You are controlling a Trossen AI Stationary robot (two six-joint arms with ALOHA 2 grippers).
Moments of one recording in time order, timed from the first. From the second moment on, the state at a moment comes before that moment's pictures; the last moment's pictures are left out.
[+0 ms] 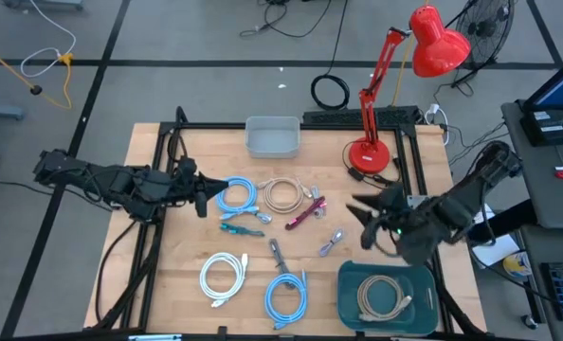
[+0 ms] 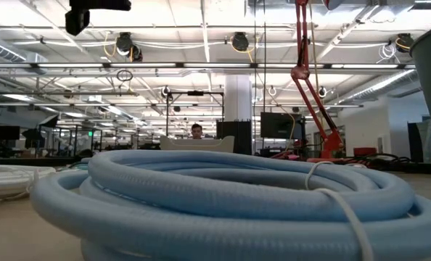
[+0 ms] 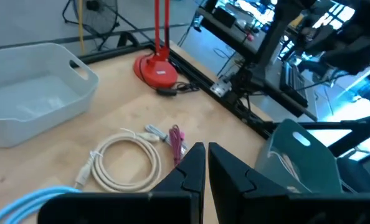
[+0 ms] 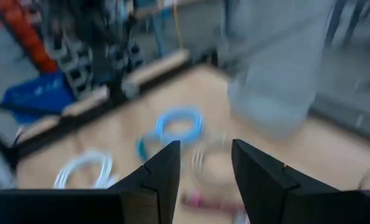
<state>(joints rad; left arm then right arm) -0.23 0.79 0.79 -0.34 -0.50 -0.71 0.65 1.18 1.25 -0.79 1.11 0.88</state>
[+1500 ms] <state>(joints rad) 0.08 0.79 0.79 -0.45 0.00 -0.57 -0.06 1.81 1.25 -0.67 -0.08 -0.29</state>
